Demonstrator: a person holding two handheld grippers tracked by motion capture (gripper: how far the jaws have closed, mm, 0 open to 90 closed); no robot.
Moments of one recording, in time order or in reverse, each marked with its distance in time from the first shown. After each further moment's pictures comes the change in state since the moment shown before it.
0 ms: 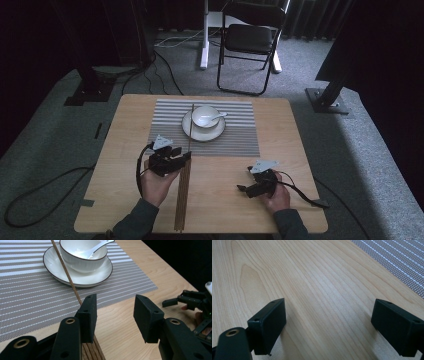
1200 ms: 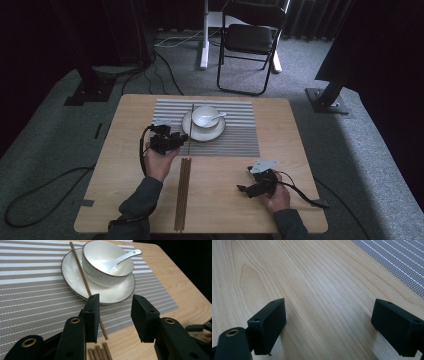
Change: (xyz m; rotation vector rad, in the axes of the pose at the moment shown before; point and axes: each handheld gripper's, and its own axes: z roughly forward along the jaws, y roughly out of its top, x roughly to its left) left arm 0.041 0.038 0.041 0.030 0.030 -0.104; right arm 0.000 0.000 0.000 0.001 0.000 -0.003
